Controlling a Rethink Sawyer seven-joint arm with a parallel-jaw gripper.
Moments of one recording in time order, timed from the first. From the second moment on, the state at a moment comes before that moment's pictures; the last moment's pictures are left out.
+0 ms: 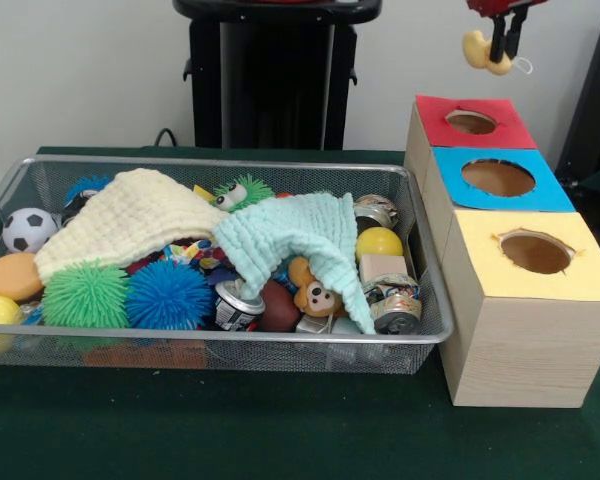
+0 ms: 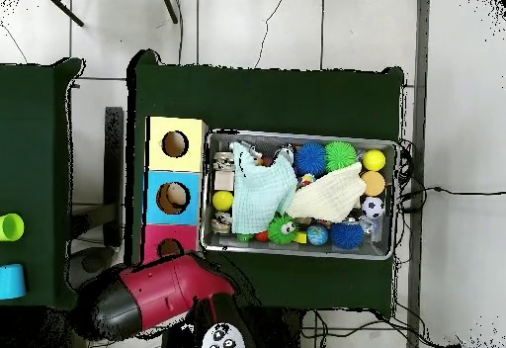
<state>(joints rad) -0.13 -1.03 0.39 2.18 -0.14 0.54 1.73</state>
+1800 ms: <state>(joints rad) -0.11 -0.99 0.33 2.18 -0.08 0.48 1.73</state>
